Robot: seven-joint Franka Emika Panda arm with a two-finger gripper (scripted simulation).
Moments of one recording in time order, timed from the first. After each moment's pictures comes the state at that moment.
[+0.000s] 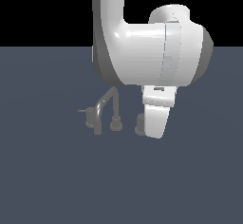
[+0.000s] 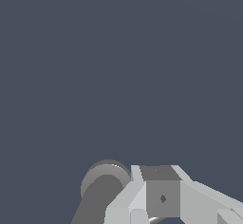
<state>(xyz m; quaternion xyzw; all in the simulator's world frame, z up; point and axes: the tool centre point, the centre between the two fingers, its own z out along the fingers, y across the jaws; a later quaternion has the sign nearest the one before) -0.097 -0.098 0.068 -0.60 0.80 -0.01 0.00</state>
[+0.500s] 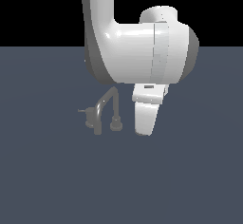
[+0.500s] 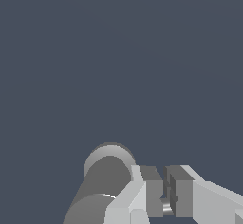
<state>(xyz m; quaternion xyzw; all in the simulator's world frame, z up) -0.089 -0.081 0.069 -0.59 0.81 -0.01 0.00</state>
